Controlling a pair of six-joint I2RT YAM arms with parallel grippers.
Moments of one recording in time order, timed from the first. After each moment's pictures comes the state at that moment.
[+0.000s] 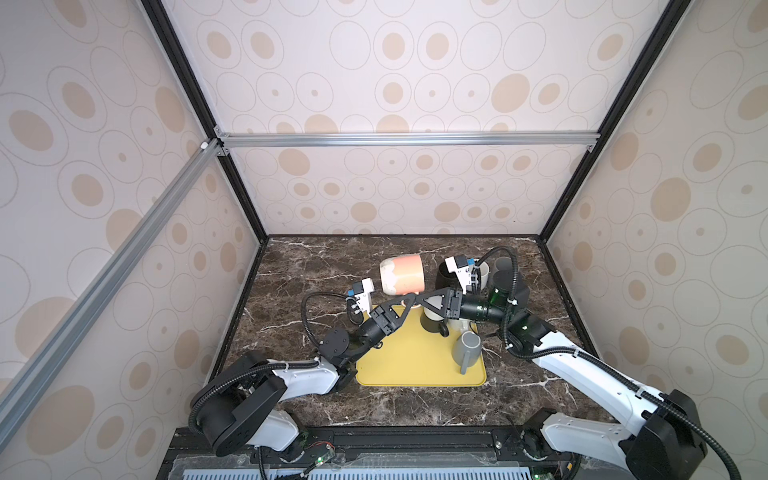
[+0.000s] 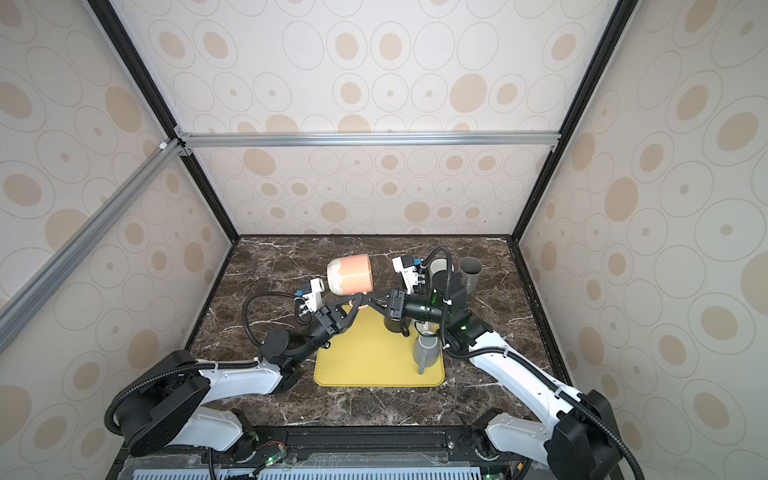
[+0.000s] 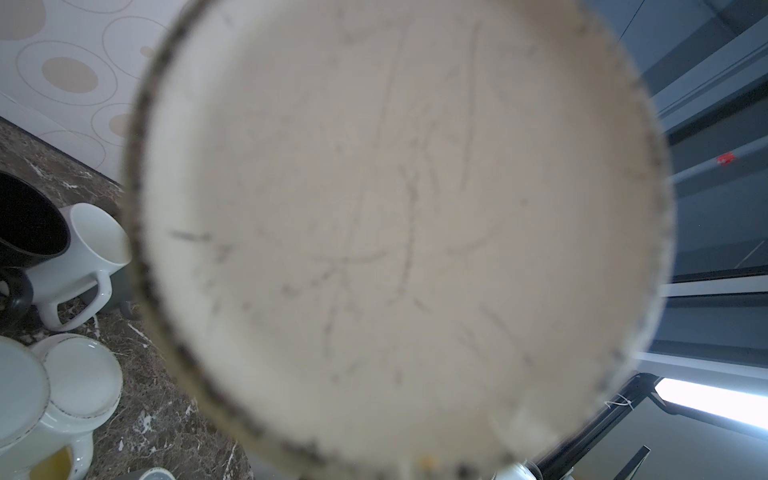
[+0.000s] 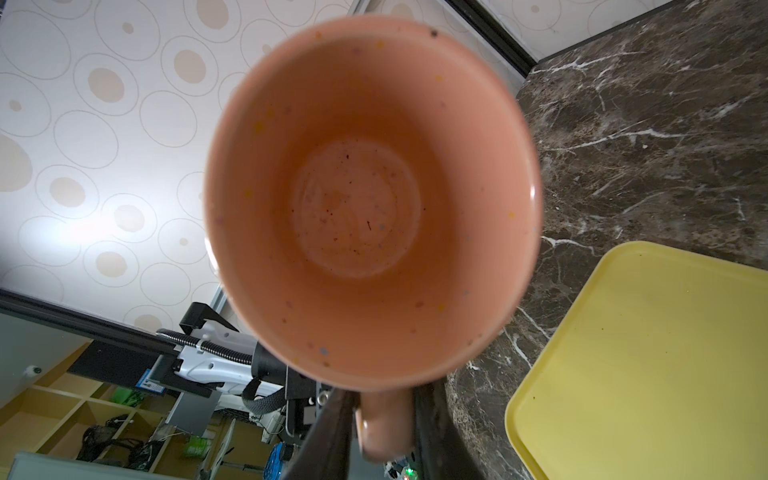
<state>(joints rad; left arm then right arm) -0.79 1.41 0.43 1.44 0.18 -1.30 0.57 1.16 0.82 0.24 -0.75 0.93</state>
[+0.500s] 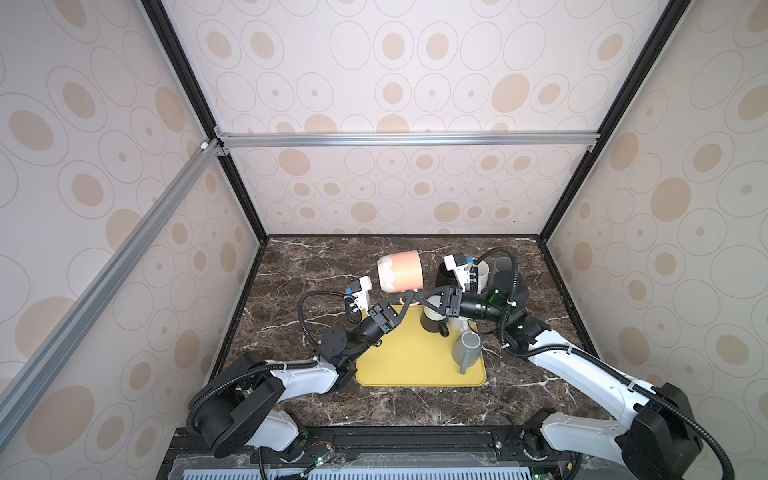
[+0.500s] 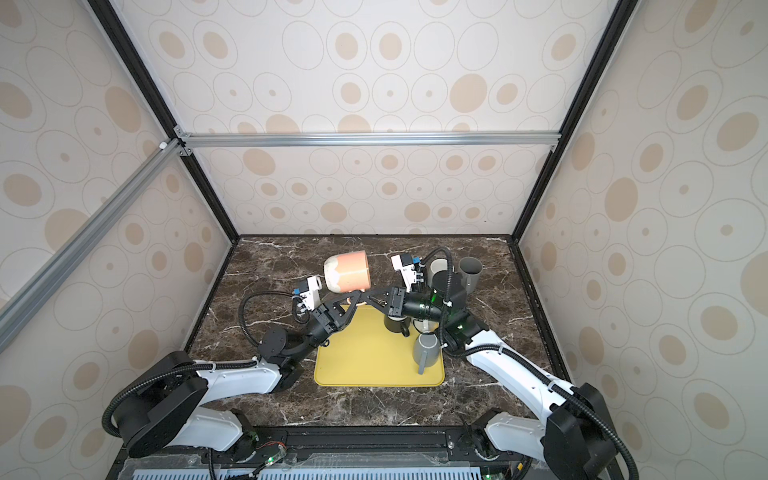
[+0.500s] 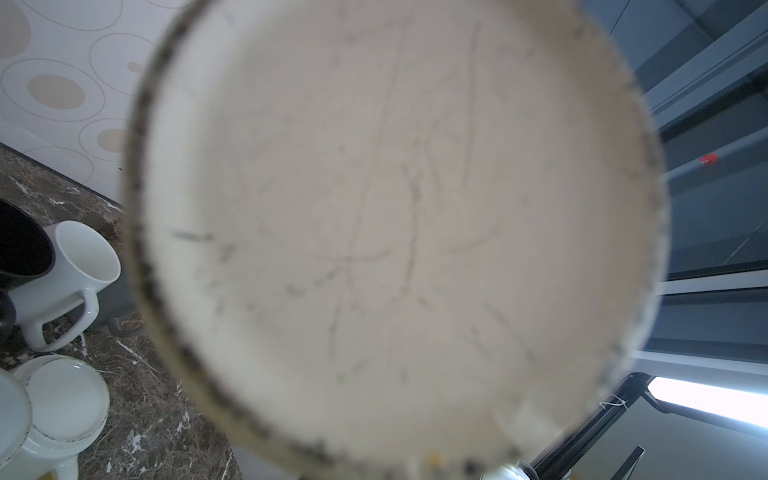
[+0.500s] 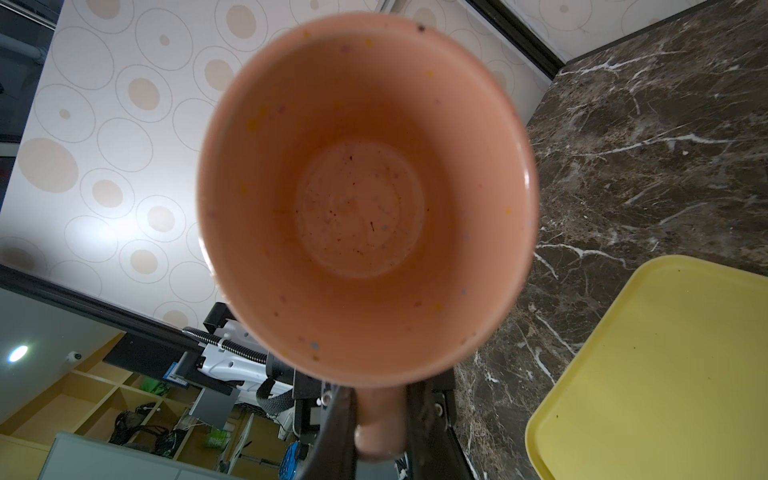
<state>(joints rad) -0.78 1.41 0.44 1.45 0.18 -1.30 0.57 1.19 0.81 0.35 -0.78 0.98</state>
